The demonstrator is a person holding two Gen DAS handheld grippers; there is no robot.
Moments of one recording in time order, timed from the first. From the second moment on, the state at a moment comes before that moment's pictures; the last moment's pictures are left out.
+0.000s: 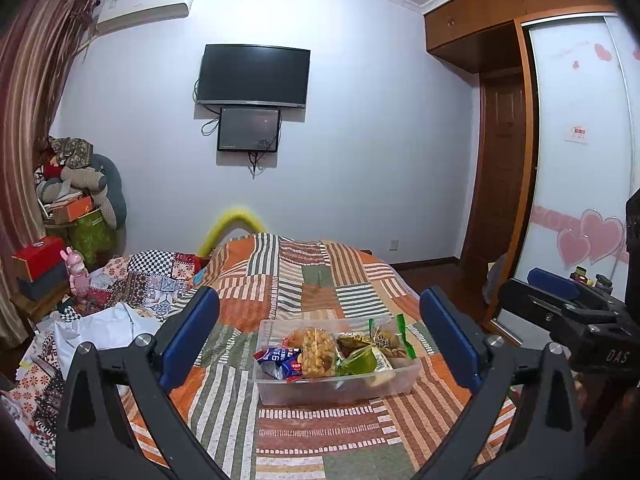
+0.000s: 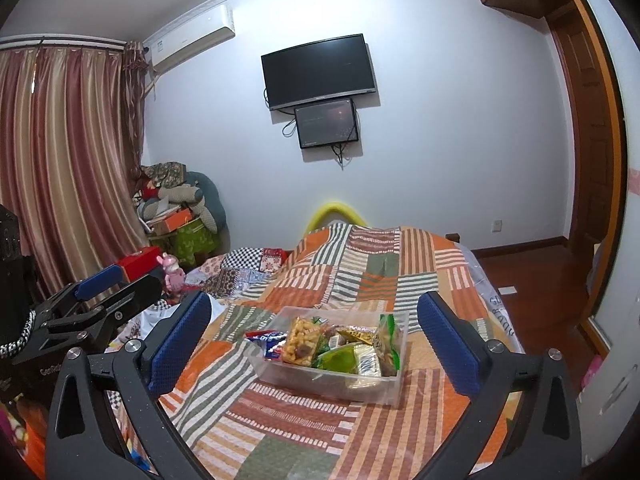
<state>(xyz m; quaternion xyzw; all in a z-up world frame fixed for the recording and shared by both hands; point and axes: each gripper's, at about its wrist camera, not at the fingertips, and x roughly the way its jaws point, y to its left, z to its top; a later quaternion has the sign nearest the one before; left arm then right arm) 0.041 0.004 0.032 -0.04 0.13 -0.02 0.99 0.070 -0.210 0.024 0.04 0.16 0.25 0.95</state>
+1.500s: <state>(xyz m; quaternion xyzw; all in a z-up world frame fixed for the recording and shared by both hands) 0.037 0.002 0.034 -0.04 0.13 -0.03 0.99 0.062 -0.213 0.024 0.02 0.16 0.22 0.96</state>
